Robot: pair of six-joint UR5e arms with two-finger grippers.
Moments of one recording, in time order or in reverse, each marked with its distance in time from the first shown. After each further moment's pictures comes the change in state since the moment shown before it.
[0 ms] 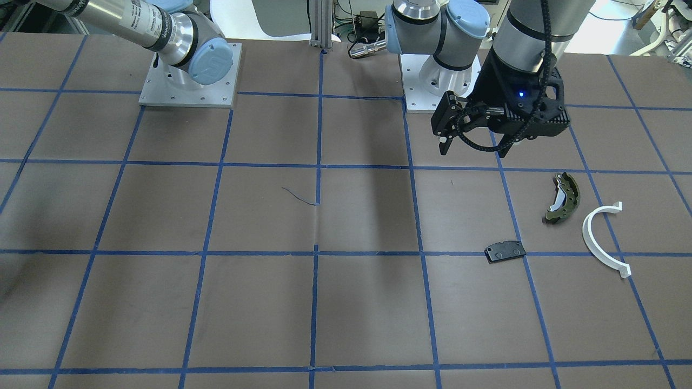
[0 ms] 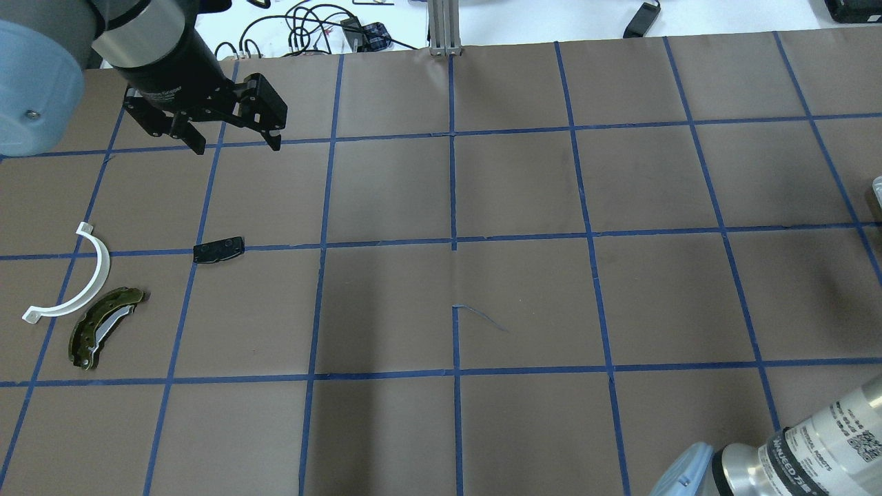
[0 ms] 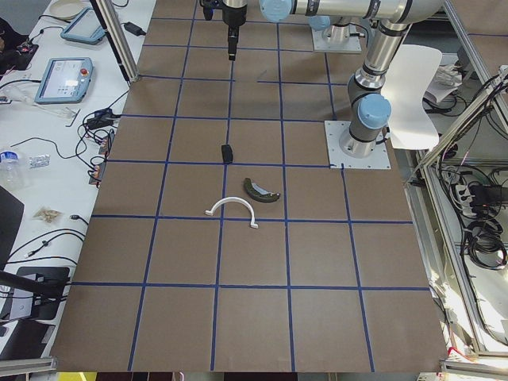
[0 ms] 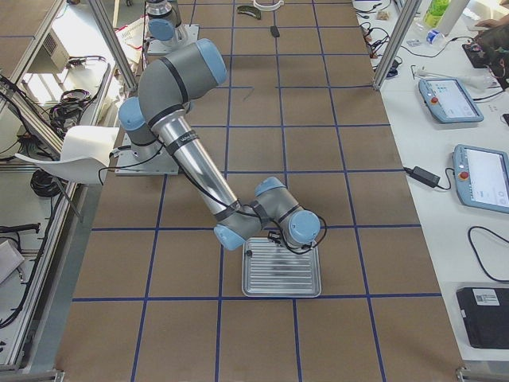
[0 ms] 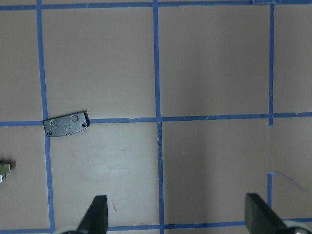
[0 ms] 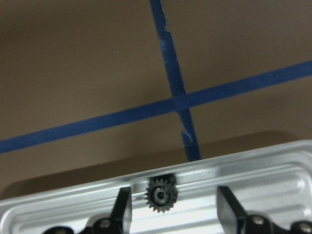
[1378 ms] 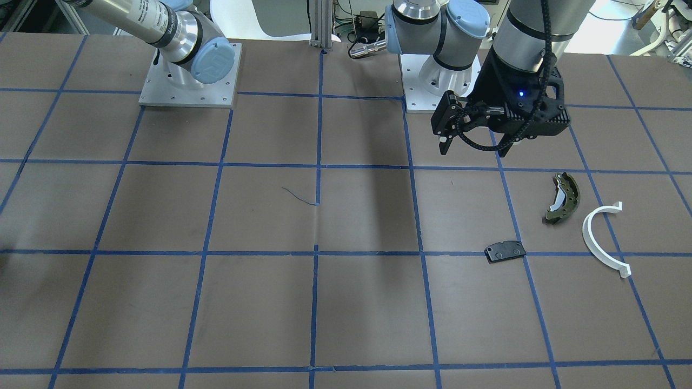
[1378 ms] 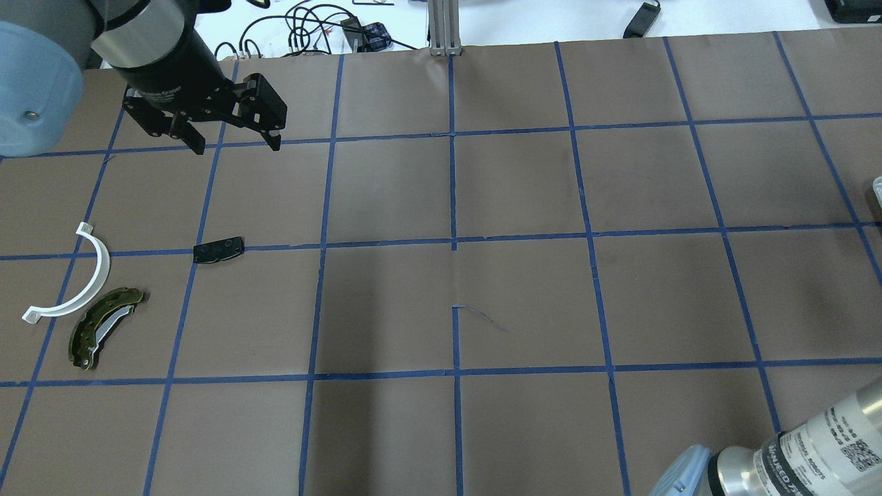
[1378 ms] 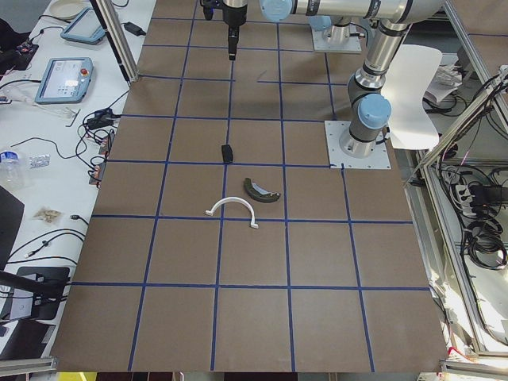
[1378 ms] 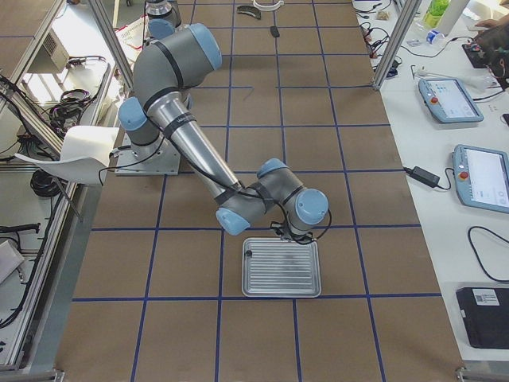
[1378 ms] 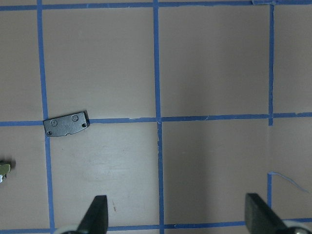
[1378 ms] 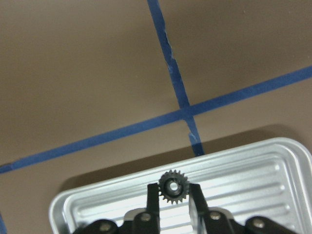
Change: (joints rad) left arm 0.000 0.000 0.000 0.000 0.000 -0.001; right arm 0.055 -0.114 -0.009 0.112 -0.084 0.145
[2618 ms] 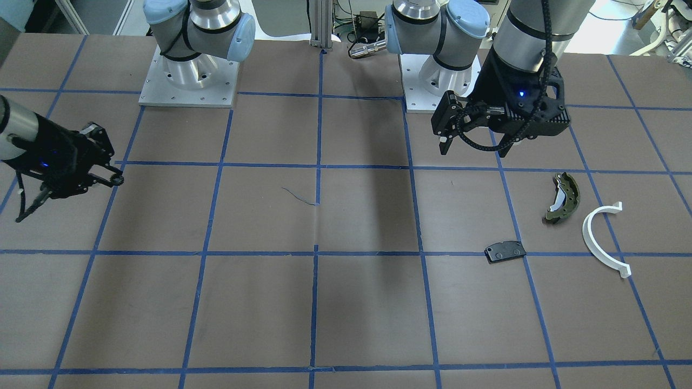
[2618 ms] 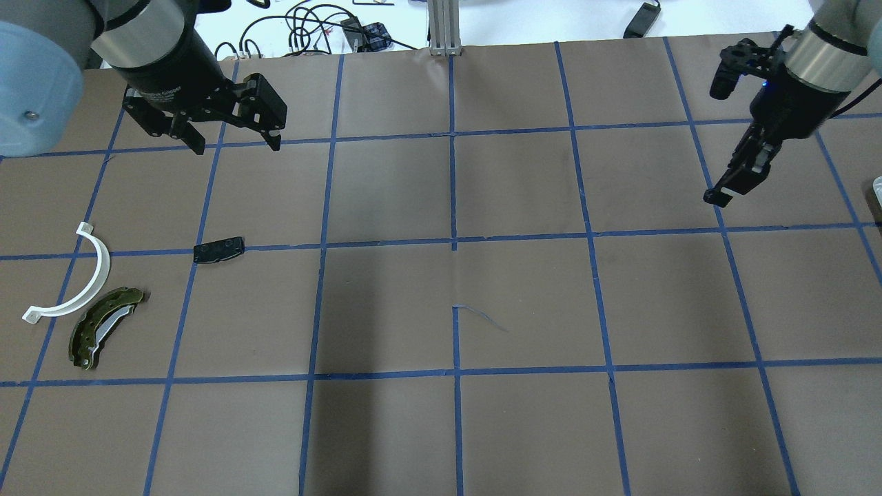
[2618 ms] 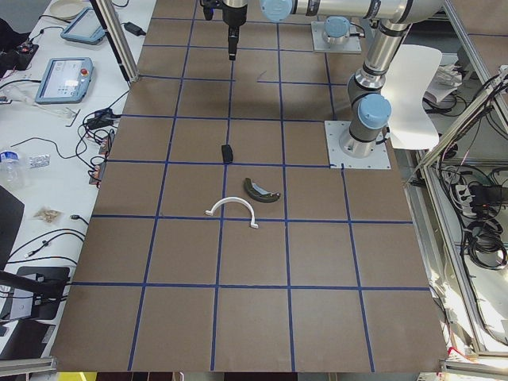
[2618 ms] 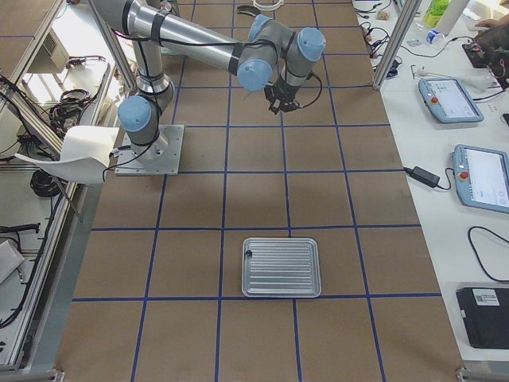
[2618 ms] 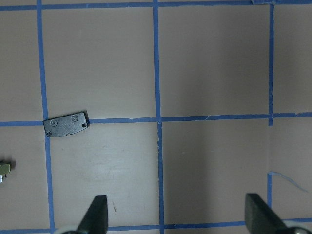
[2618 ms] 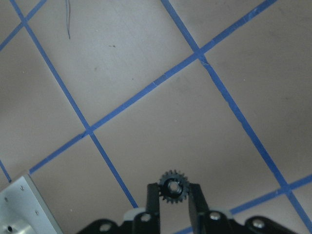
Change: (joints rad) left arm 0.000 0.000 0.000 0.000 0.000 0.001; right arm 0.582 -0.430 0.220 0.327 0.112 0.845
